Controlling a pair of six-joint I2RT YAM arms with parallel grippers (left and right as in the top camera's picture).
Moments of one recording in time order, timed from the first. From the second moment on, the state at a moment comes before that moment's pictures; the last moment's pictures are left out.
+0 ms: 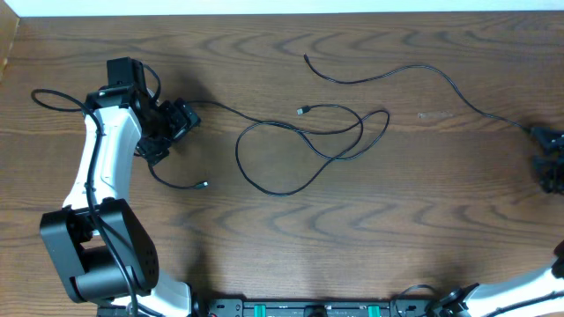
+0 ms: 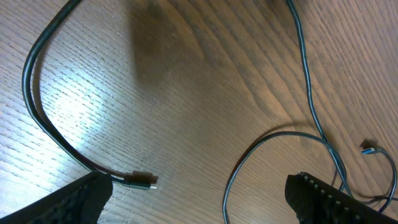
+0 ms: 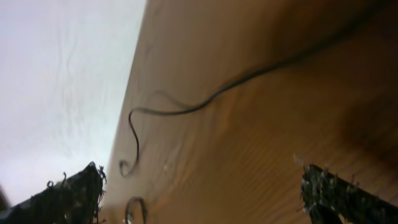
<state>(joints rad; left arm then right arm) 0.18 1.74 1.34 -0.95 0.23 -0.54 -0.92 1.88 1.03 -0.17 -0.98 0.35</state>
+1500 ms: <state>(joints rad) 0.18 1.74 1.34 -0.95 0.23 -0.54 -0.29 2.07 1.03 0.34 -0.30 -0.46</state>
